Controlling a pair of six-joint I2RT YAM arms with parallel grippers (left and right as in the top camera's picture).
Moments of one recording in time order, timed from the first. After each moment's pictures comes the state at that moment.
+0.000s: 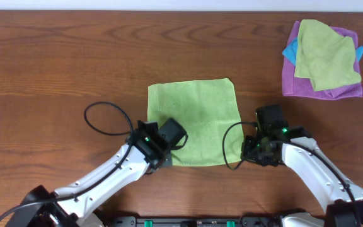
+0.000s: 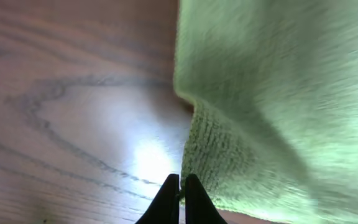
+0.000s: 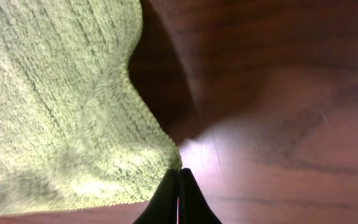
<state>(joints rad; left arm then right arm) -0.76 1.44 0.83 -0.83 -0.15 -0.93 0.20 1.39 0.68 -0.75 -0.15 0.46</state>
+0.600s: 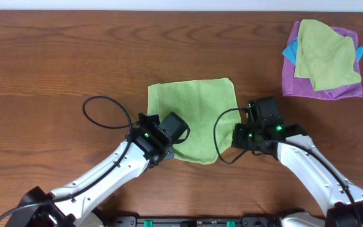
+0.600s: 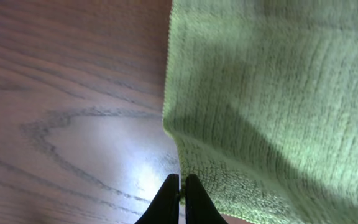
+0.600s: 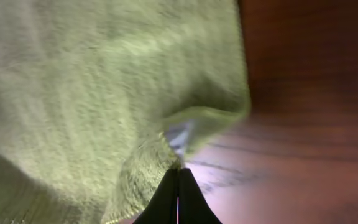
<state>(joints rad) -0.74 1.44 0.87 -0.83 -0.19 -0.92 0.29 1.39 0.72 -0.57 -0.18 0.46</state>
